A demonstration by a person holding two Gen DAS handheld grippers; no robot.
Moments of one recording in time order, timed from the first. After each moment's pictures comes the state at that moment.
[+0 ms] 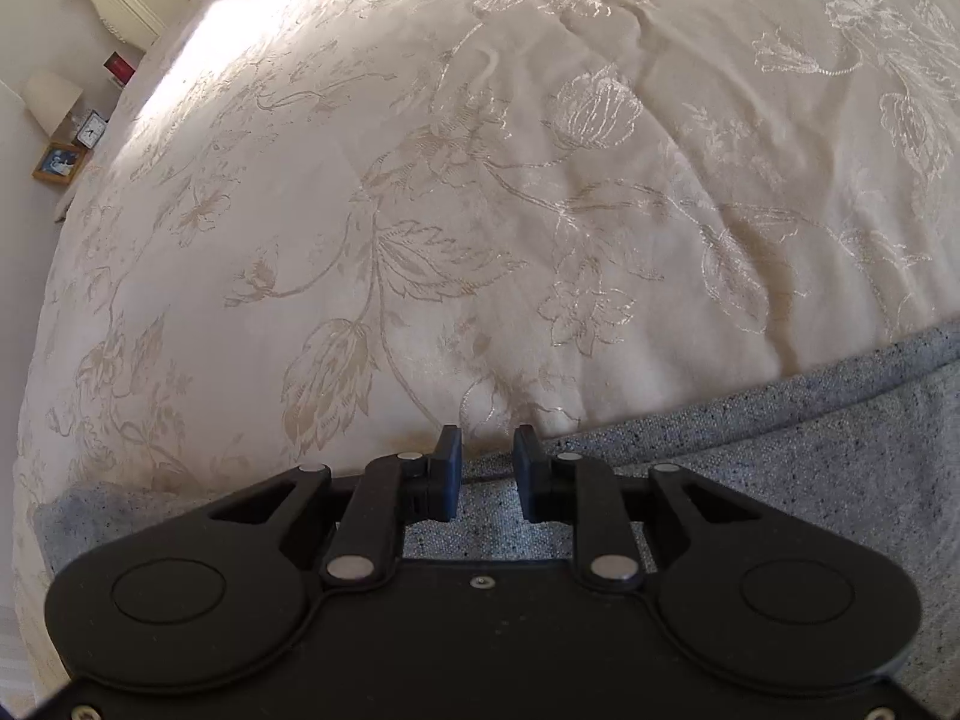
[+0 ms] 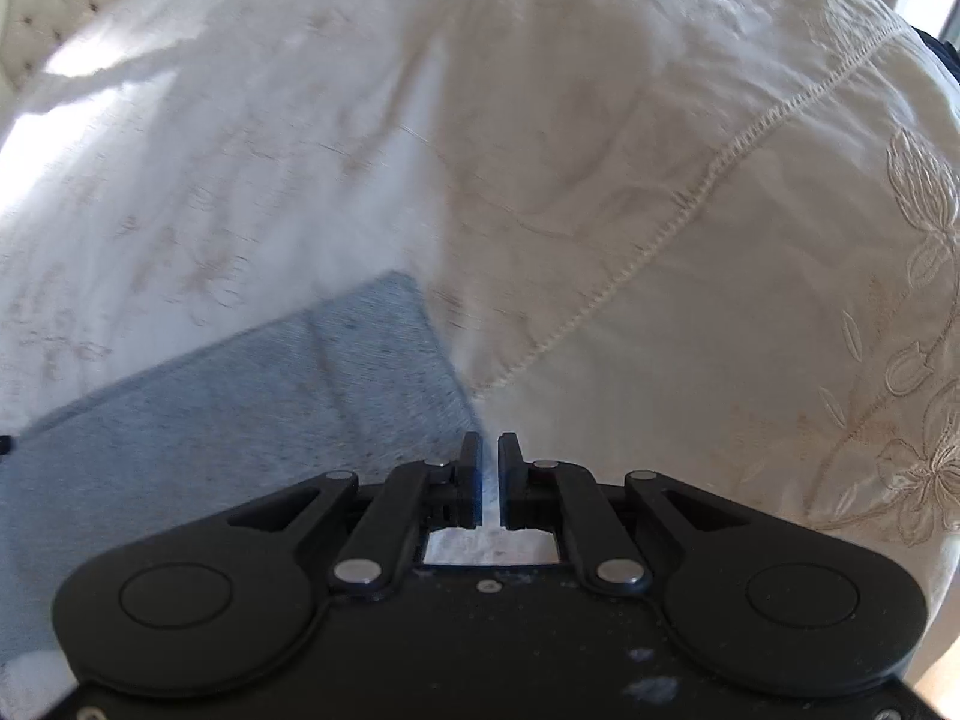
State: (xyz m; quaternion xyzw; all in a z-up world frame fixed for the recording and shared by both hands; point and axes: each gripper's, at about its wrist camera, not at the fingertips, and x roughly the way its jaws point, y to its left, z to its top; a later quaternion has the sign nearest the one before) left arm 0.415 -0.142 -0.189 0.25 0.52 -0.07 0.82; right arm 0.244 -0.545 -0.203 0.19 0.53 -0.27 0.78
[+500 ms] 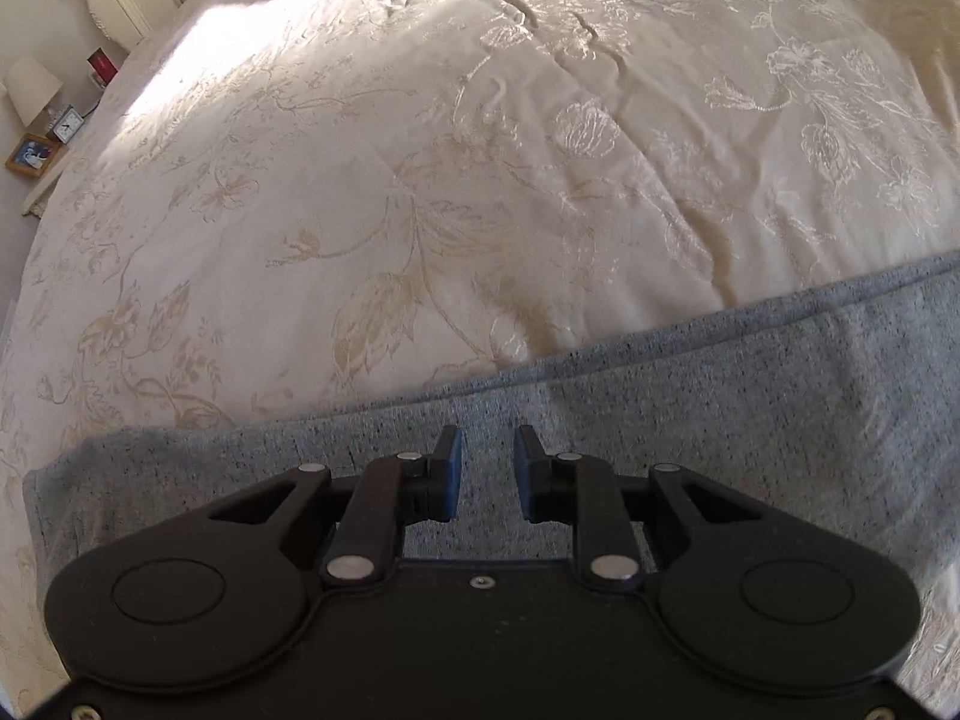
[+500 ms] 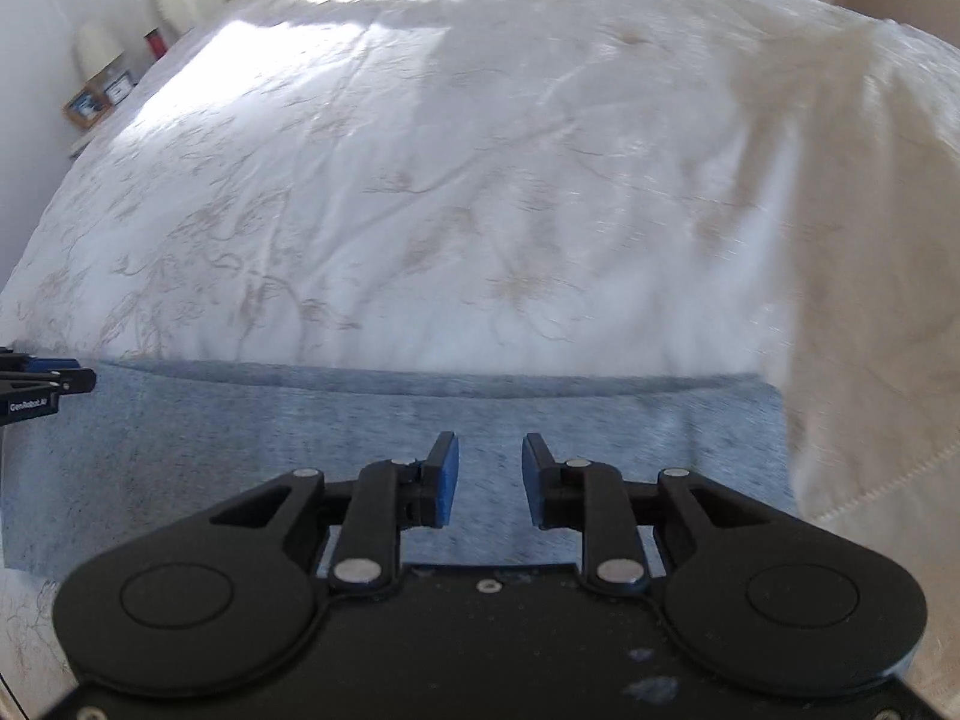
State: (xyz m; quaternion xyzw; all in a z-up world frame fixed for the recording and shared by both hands) left arm 0.370 -0.095 -0.151 0.21 0.51 -0.13 0.82; right arm 0.341 -0.416 -0.179 0.12 0.50 -0.02 0.86
